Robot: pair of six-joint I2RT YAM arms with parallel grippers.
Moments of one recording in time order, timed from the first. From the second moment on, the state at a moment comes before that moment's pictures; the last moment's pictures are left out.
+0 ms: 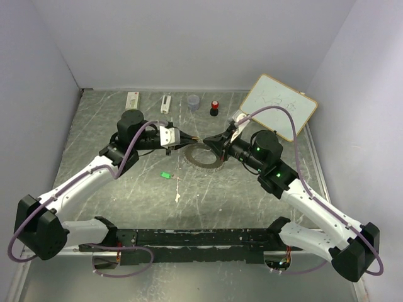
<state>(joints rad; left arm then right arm) -0.58 1.23 0.97 0.16 0.88 0.46 0.68 0.96 0.81 0.12 -0.27 0.07</state>
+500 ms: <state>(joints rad) -0.69 1.19 0.88 0.32 0.60 0.51 0.65 0.98 0.82 0.15 -0.24 0.15</state>
